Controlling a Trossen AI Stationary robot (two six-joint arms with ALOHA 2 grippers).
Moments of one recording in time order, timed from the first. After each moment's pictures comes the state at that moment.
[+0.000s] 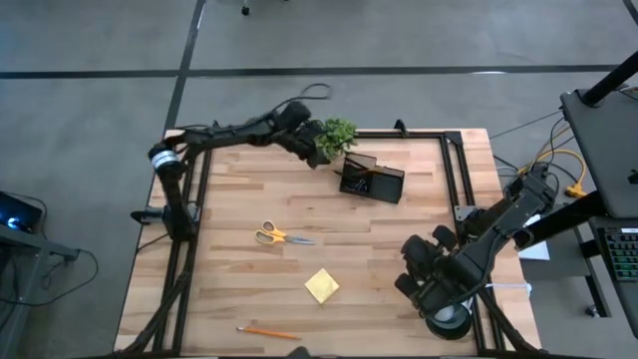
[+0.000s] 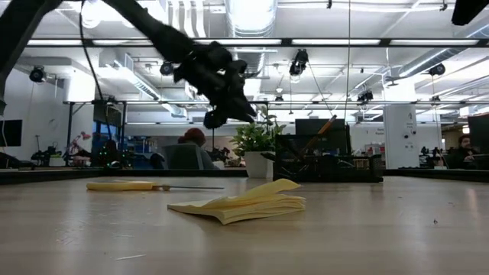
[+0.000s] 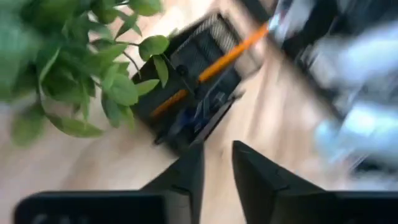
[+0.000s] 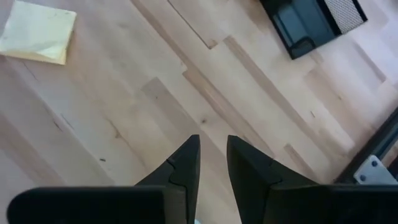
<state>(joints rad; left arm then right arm) 0.58 1.81 1.35 -0.27 0.57 -0.33 0.74 1.59 1.45 -1.51 0.46 1.49</state>
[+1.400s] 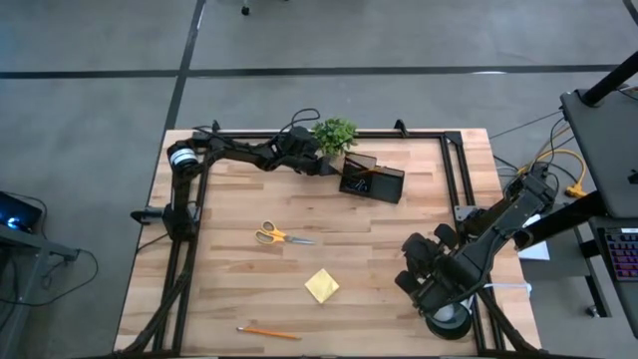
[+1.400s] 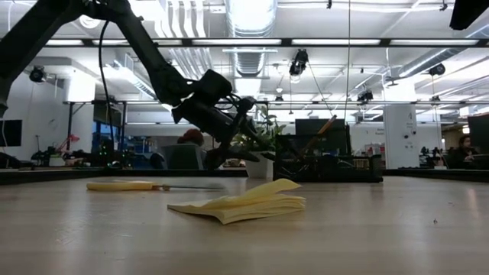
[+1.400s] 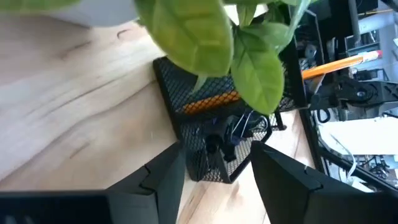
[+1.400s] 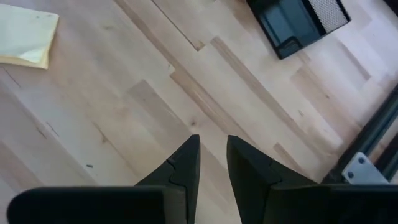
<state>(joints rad) 0.54 1.97 1.10 0.31 0.47 -0.83 0.74 1.59 1.44 -1.54 0.47 1.51</state>
